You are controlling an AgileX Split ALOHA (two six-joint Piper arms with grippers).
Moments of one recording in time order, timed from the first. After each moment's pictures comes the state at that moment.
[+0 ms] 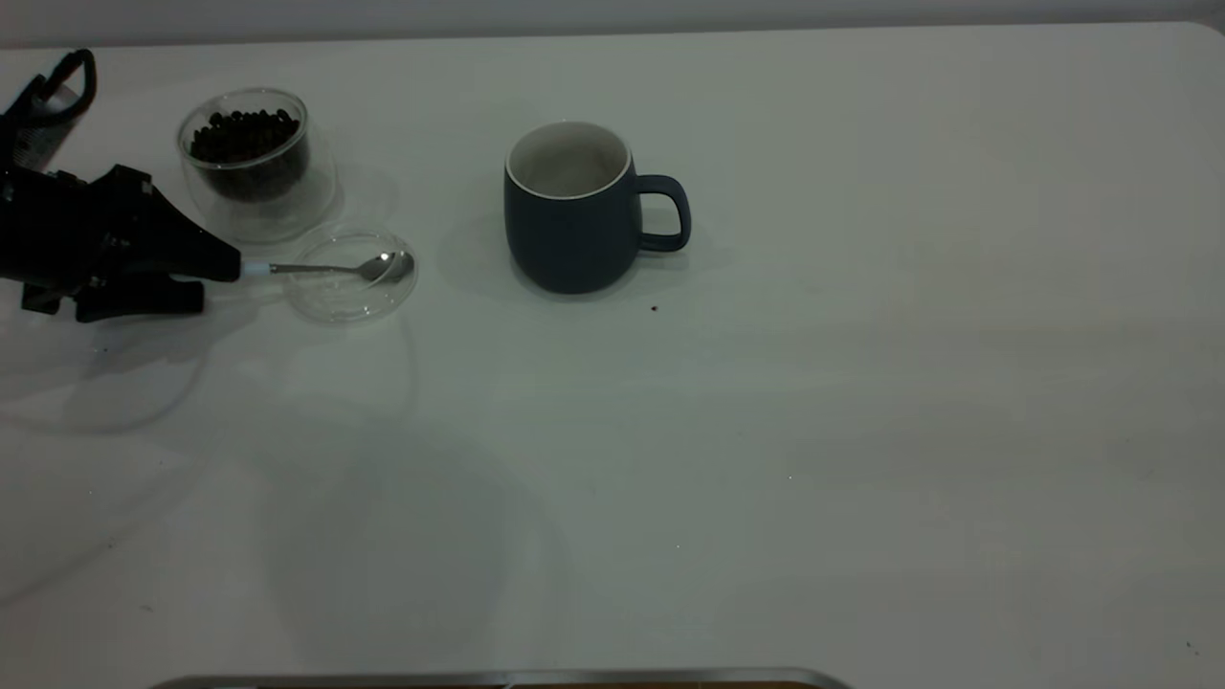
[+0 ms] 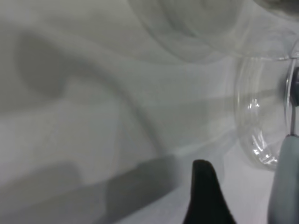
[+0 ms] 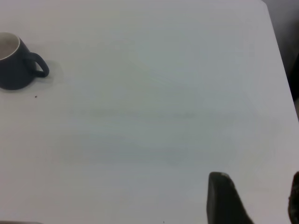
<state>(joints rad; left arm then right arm) 0.31 2.46 -1.19 -1.38 0.67 1.46 0.13 -0.01 -0.48 -0.06 1.12 0.10</state>
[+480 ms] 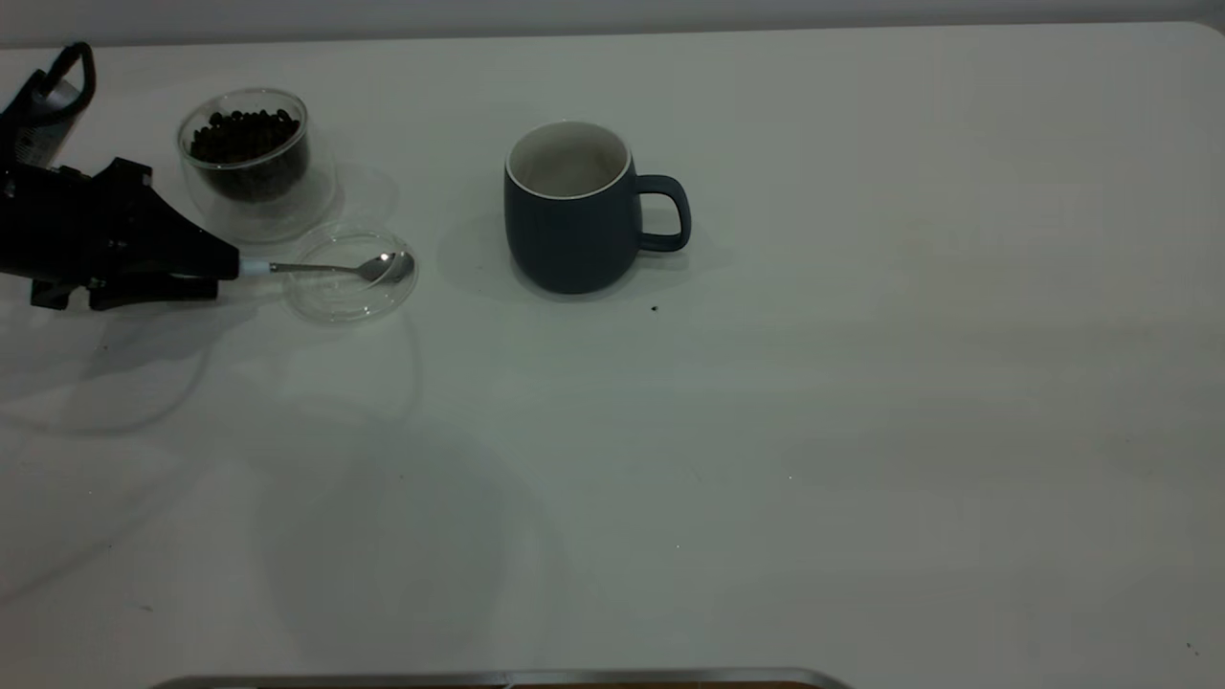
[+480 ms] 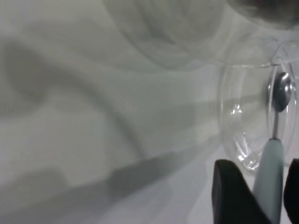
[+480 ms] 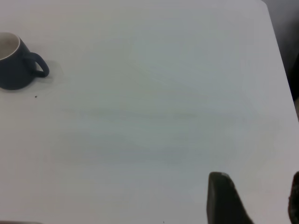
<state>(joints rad) 0.31 2.47 -1.19 -1.41 0.70 1.49 0.13 -0.01 -0.48 -0.06 1.12 0.10</state>
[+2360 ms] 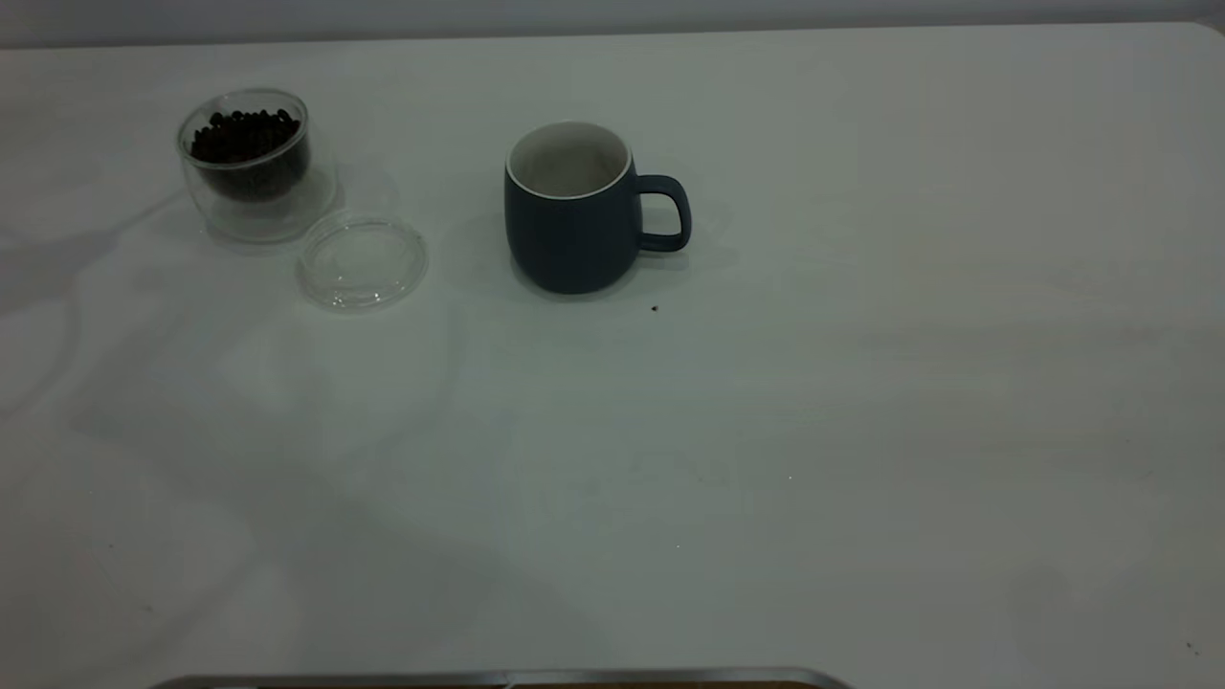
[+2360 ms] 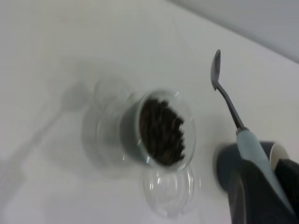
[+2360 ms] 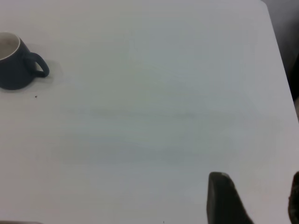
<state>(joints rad) 0.52 2.11 -1.28 -1.27 0.88 1.17 0.13 -0.01 -0.48 -0.06 1.12 0.10</state>
